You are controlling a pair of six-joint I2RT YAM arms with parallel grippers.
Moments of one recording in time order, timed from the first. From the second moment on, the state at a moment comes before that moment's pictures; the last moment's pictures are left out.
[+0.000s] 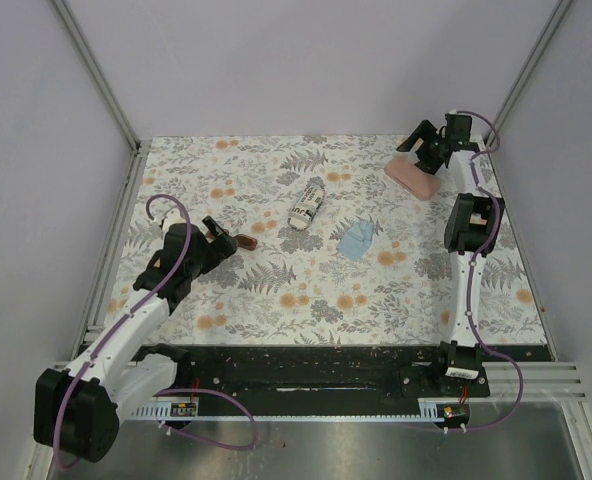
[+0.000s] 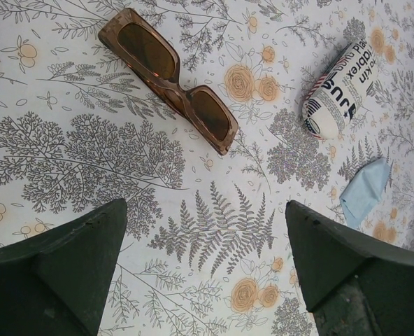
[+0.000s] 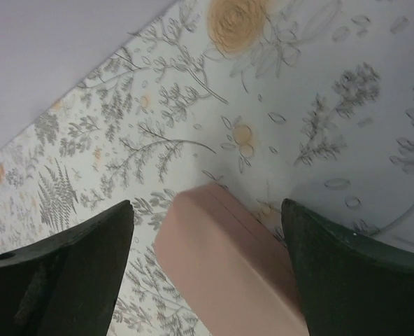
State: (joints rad) left arm -0.28 0.94 0.58 -0.27 -0.13 -0.80; right arm -0.13 2.73 2.52 -0.50 -0.39 0.57
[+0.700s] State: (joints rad) left arm -0.28 0.73 0.48 -0.28 -0.08 -0.83; right arm 0.34 2.04 1.45 -0.40 -0.42 0.52
